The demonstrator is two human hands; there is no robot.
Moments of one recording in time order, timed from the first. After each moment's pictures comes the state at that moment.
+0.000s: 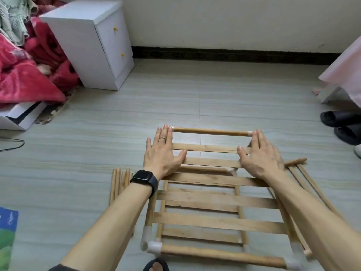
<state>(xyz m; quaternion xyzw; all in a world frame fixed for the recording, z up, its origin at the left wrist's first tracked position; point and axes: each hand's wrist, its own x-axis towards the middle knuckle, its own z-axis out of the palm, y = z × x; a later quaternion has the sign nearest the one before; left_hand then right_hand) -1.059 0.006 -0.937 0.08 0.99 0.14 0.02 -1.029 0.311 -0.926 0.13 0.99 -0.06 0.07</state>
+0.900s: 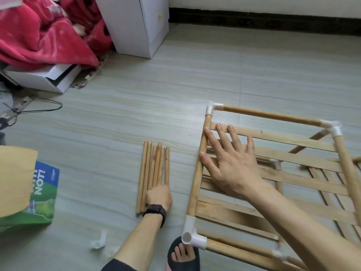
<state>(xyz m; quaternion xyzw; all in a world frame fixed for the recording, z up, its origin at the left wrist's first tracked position) -0.944 -0.102 -1.124 -0.13 0.95 -0.02 0.29 -0.991 0.106 -0.940 -0.14 0.98 -0.07 0.08</state>
